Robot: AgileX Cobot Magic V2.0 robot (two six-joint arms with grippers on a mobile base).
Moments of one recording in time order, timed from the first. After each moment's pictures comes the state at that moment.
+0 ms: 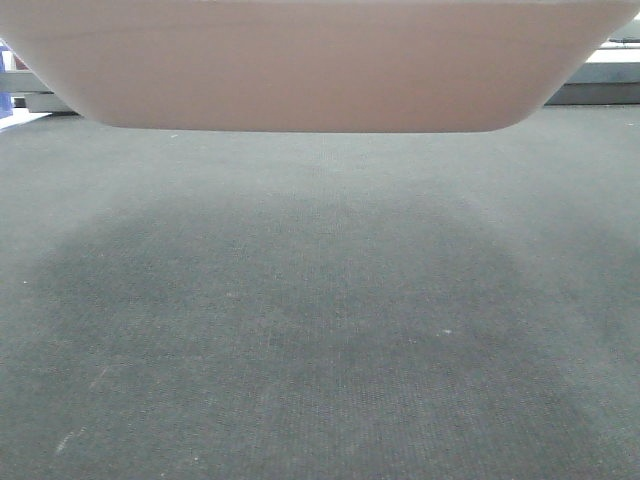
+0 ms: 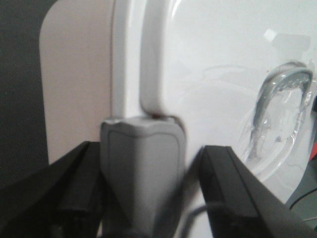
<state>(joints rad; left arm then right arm) -0.04 0.99 -1.03 -1.05 1.01 0.67 -0.11 0.97 -0.96 1.17 1.08 -0.72</state>
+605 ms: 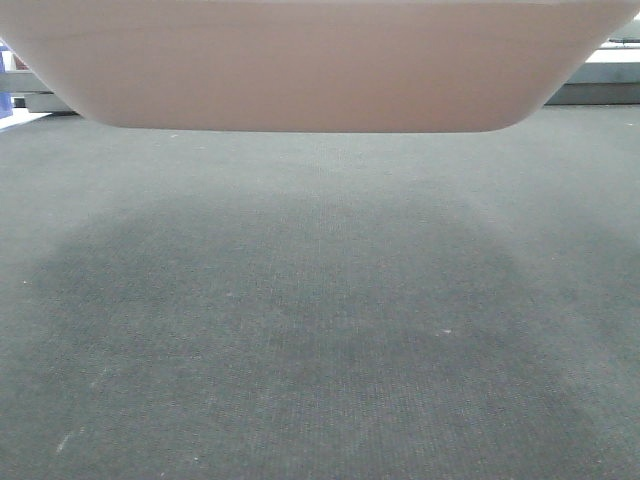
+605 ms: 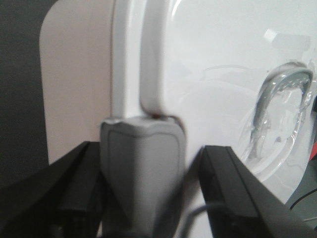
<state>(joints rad) -0.04 0.99 -1.03 -1.05 1.01 0.67 -0.11 0.97 -0.96 1.17 1.08 -0.72</state>
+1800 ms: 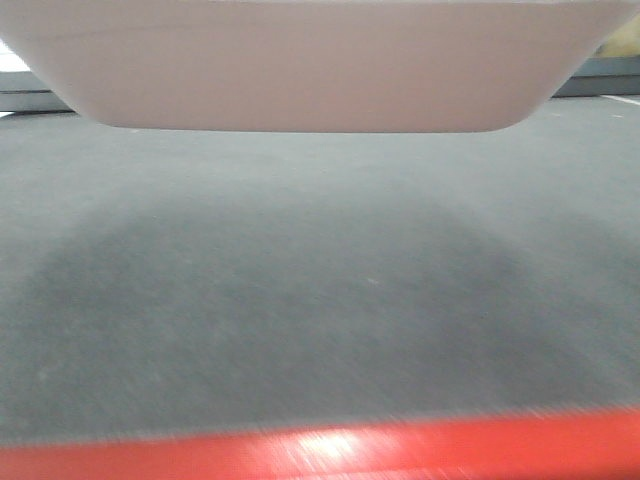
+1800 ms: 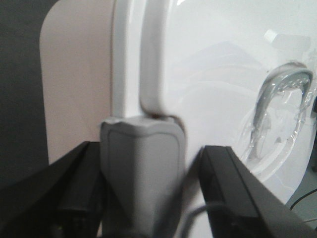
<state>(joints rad) -0.04 0.99 -1.03 -1.05 1.01 0.67 -0.11 0.97 -0.96 1.17 1.08 -0.72</state>
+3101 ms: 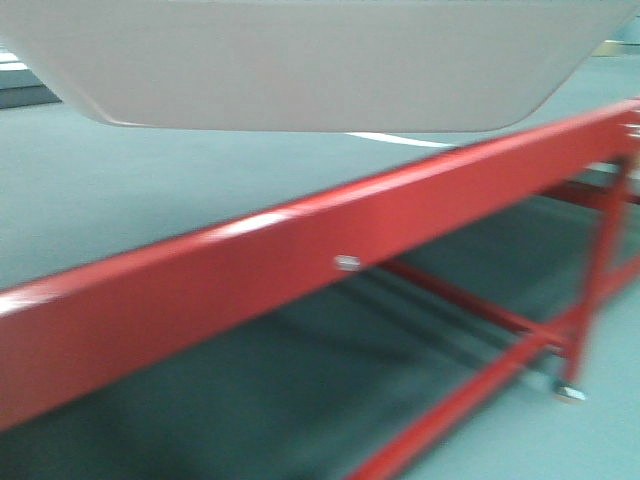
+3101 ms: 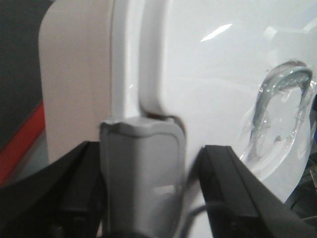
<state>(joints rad) -0.04 0.98 -1.03 -1.04 1.01 0.67 -0.11 0.97 -0.96 1.17 1.08 -0.72</state>
